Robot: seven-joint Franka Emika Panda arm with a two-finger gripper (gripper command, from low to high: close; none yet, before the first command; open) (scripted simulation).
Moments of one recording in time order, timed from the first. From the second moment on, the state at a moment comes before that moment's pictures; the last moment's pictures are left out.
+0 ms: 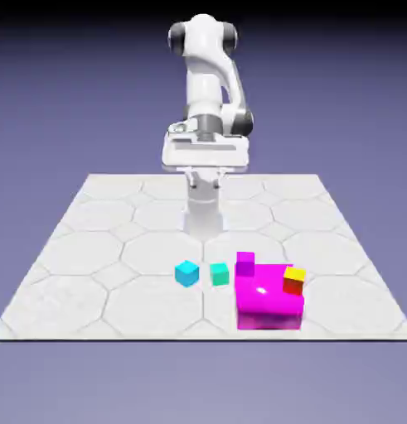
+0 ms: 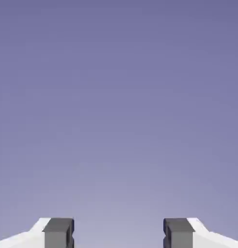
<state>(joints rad) -0.03 -0.53 0.03 -2.82 0.02 3.01 0.78</state>
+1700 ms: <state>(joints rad) -0.27 -0.18 0.52 -2.58 0.29 2.34 1.70</state>
